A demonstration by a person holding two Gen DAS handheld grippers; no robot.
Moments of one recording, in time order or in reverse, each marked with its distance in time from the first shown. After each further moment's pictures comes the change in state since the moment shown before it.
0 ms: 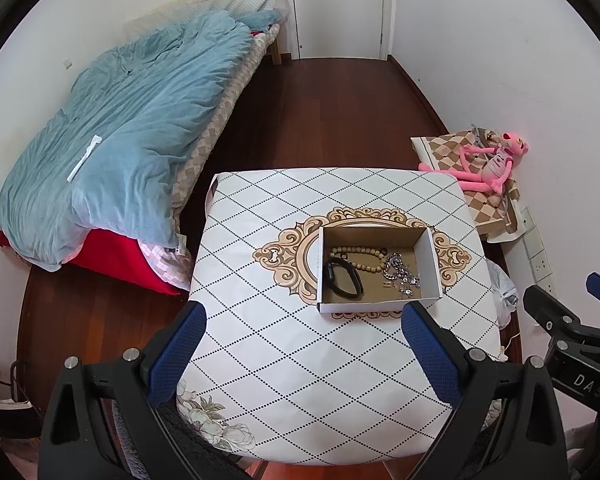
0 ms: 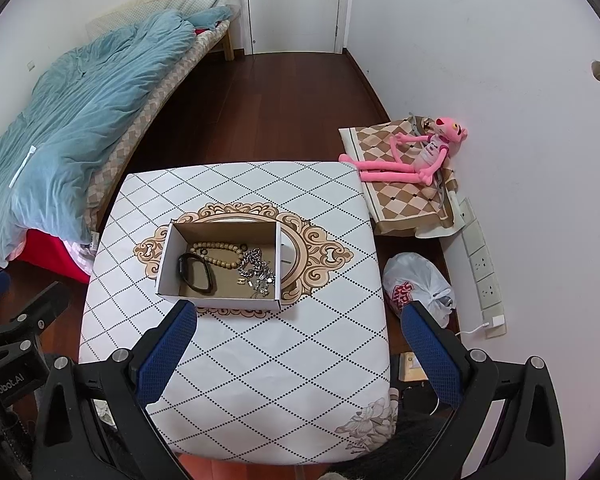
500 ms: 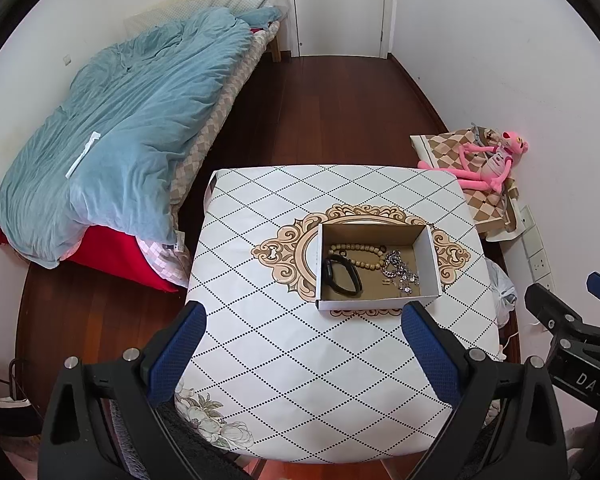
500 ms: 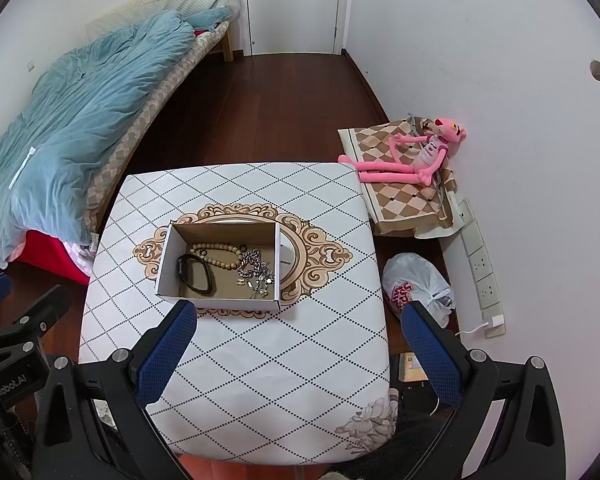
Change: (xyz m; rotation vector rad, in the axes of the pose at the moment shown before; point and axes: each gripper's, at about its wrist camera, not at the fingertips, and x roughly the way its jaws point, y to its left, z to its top) left arm 0.002 0.000 -0.001 -0.005 0.016 -0.008; right arm 0.000 0.000 -0.002 0.001 -0.001 -0.001
